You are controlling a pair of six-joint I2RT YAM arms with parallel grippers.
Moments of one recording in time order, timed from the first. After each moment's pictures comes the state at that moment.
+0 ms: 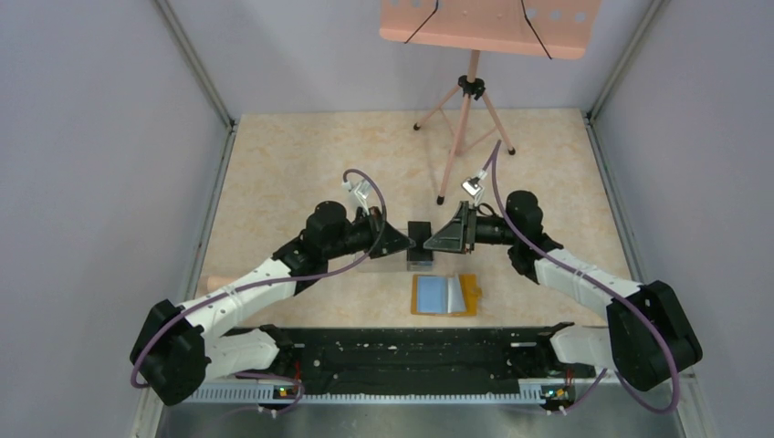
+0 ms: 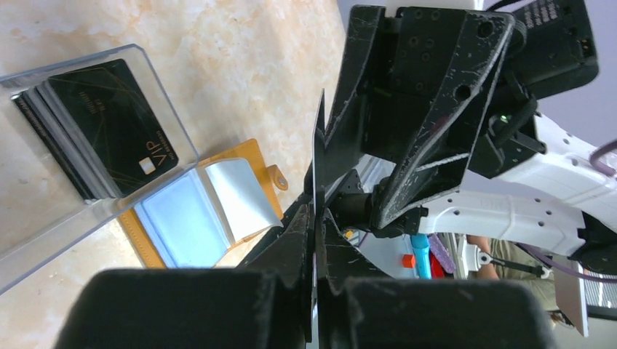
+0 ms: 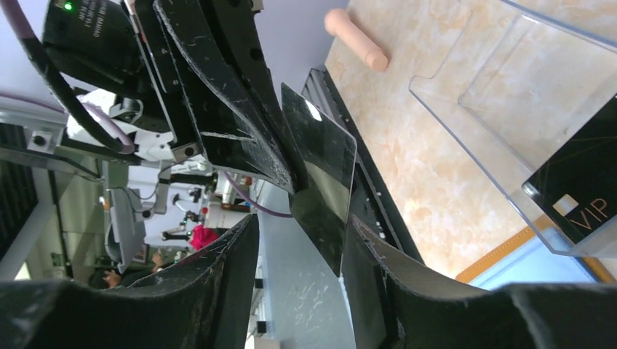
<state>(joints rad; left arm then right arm) -0.70 1.13 0.66 0.18 0.41 -0.95 0.43 1.22 0.54 0.48 -0.96 0.99</state>
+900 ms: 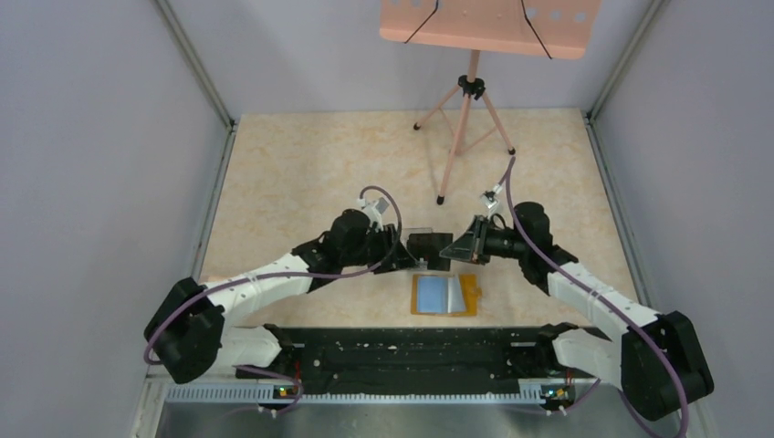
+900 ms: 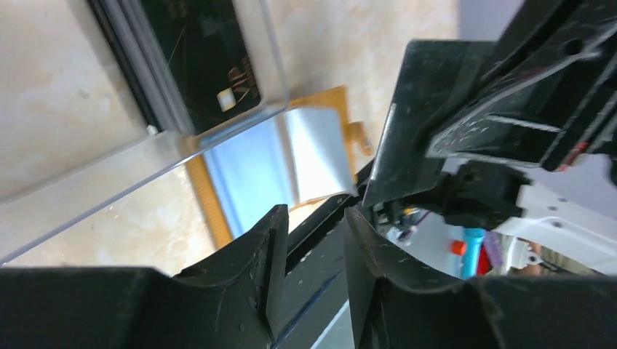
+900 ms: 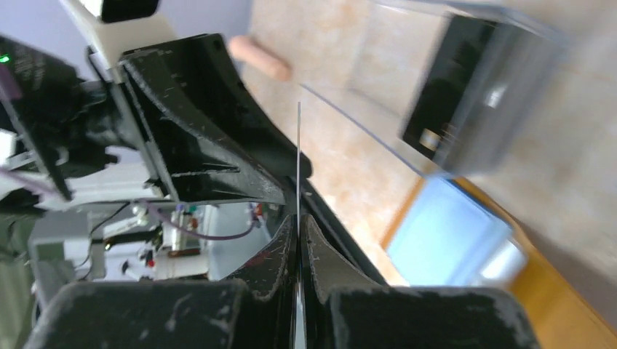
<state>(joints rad) -0.75 1.22 0.65 0.06 0.34 -0.93 0.39 1.09 0.49 0.21 -0.80 0.85</state>
